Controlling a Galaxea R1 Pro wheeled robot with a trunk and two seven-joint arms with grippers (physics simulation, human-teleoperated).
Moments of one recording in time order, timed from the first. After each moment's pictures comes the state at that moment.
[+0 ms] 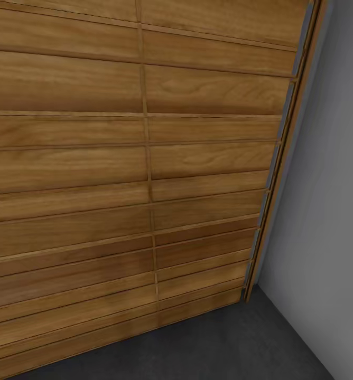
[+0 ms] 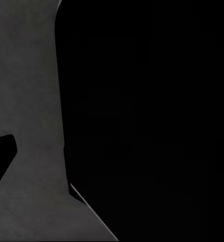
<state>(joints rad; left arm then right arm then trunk) 0.00 0.00 0.00 0.00 0.00 0.00 0.00 0.00 0.00 0.00 0.00 0.00 0.00 0.00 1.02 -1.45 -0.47</state>
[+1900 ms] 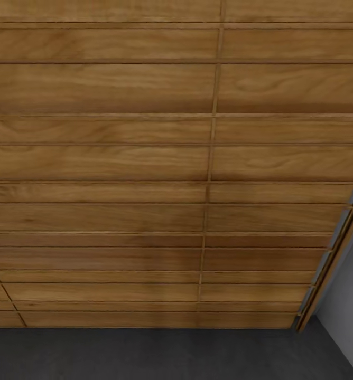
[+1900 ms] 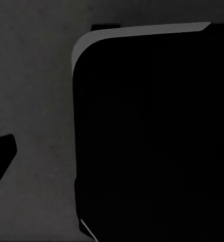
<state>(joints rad) 0.00 0.02 0.00 -0.04 0.00 -0.07 0.00 0.00 0.00 0.00 0.01 0.00 -0.12 0.00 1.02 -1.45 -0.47</state>
